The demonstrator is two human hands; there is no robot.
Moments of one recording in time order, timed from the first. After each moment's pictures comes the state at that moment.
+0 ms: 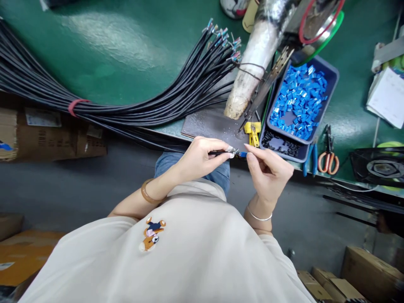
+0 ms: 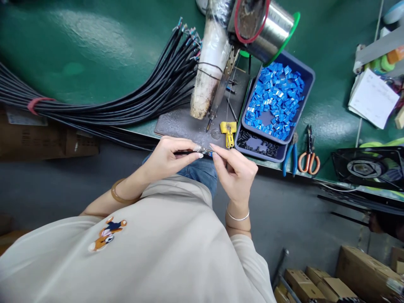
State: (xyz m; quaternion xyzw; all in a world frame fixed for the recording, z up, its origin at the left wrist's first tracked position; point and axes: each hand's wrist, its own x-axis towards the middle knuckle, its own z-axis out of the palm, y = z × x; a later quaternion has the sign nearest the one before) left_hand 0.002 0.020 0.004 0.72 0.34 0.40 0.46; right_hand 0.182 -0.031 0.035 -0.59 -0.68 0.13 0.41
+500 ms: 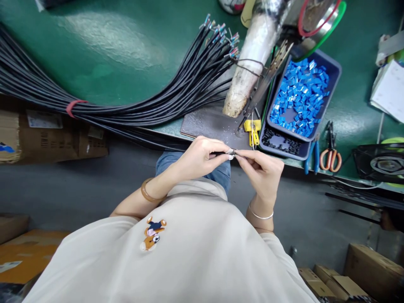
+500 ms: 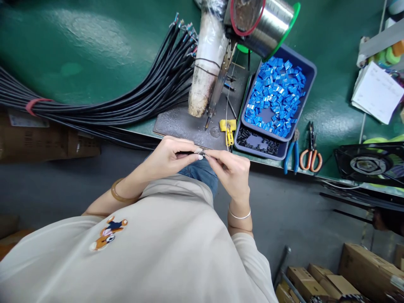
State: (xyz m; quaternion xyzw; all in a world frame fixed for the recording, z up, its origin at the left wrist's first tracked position) left_hand 0.001 0.022 0.003 0.74 0.31 0.35 0.47; right_hand 0.191 -0.031 0.022 -0.56 -0.72 0.17 0.37
